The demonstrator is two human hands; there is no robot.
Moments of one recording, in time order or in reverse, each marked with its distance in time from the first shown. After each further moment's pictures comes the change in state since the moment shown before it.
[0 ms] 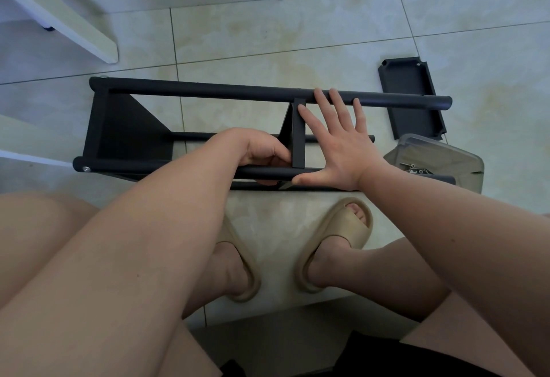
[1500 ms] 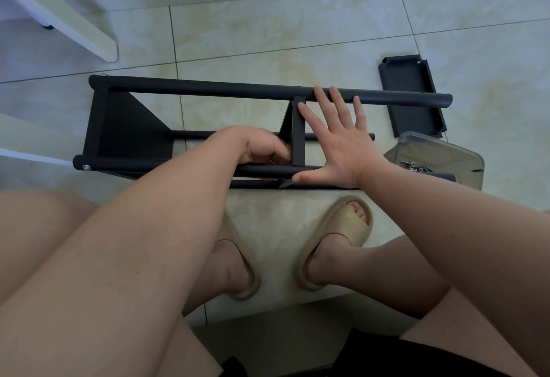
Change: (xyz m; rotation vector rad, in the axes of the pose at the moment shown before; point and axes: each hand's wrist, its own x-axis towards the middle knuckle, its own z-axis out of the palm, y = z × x) left_hand 0.000 -0.002 -0.002 0.011 0.045 0.057; right_hand -0.001 -0.001 -0.004 -0.013 -0.032 0.006
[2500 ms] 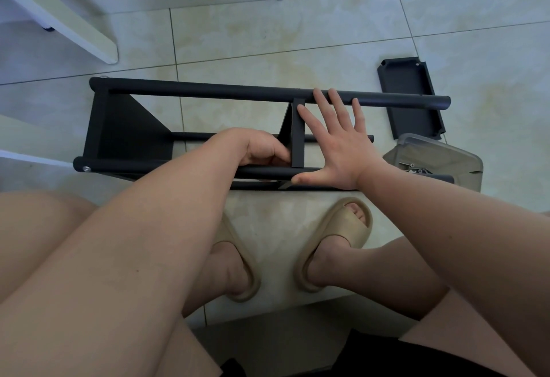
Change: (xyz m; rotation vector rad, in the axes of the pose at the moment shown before) left_hand -0.001 0.002 0.000 0.050 0.013 -0.037; right_hand 0.000 0.000 0.000 0.010 0.001 0.000
